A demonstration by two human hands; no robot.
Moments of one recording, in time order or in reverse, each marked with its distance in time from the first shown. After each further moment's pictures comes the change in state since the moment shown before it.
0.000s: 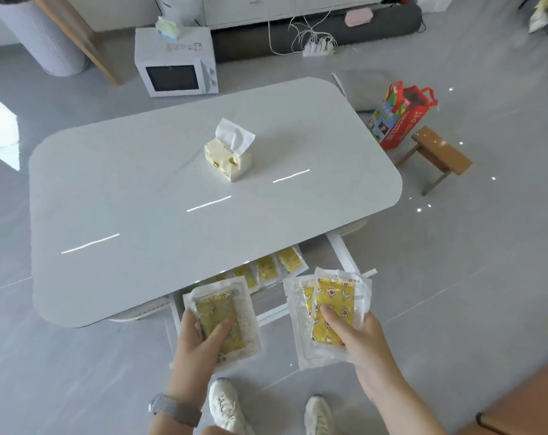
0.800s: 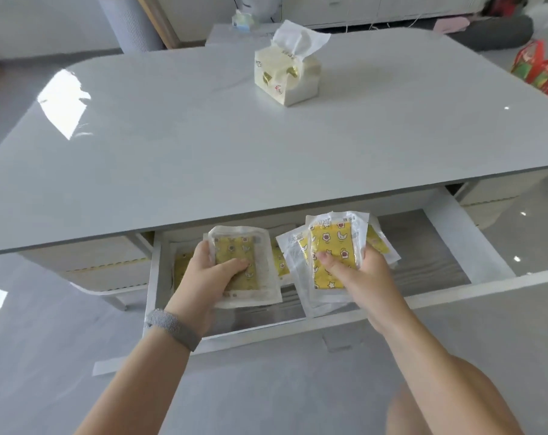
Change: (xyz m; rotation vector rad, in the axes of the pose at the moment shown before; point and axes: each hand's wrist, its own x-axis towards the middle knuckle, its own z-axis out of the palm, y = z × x) left_hand 0.227 -0.220 -0.014 0.033 0.049 0.168; right_hand 0.288 0.237 0.058 -0.344 -0.284 -0.476
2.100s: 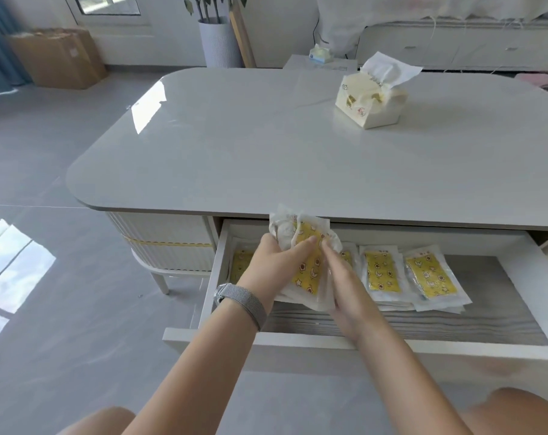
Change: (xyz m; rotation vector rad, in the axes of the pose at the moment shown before) left_hand 0.012 -0.002 -0.013 0.073 -0.004 0.057; right_hand 0.000 -0.013 0.113 0.352 -0.428 0.110
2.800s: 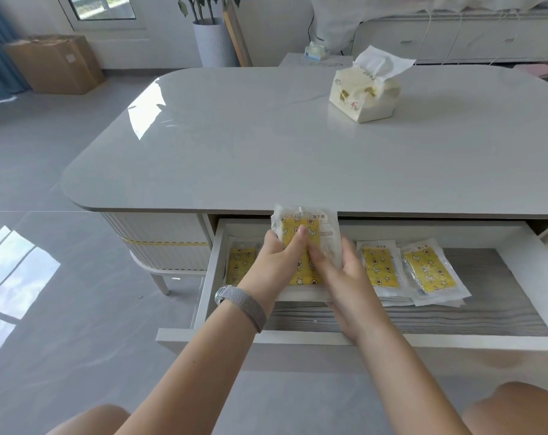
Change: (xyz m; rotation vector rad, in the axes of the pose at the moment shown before) left_hand -0.008 -0.006 0.011 -0.071 -0.062 0.063; right_hand -0.006 0.008 -0.008 -0.040 0.142 -0.156
